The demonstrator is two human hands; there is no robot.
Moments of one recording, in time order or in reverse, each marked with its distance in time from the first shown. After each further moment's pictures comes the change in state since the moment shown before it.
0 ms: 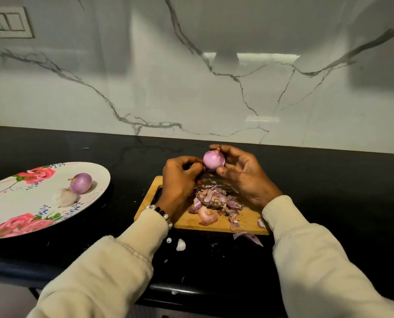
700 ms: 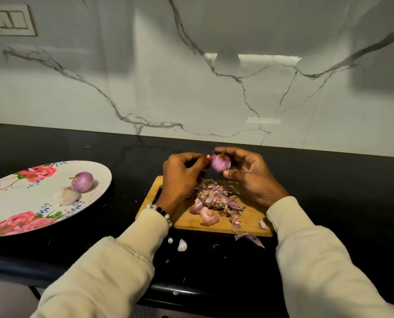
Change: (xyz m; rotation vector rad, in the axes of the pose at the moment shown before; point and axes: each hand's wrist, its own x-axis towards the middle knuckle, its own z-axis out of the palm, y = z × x) left_hand -0.001 0.011 -0.005 0.028 -0.021 0.105; right_hand 0.003 0.000 -0.011 -0.178 0.035 -0.035
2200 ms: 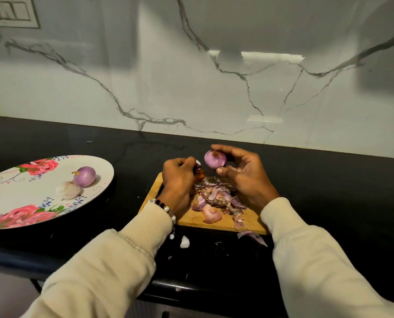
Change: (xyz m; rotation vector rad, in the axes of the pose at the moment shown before) left_hand 0.007 -0.010 0.004 -0.302 0.206 -0.431; right_hand 0.000 0.002 0.023 -0.012 0.065 -0.063
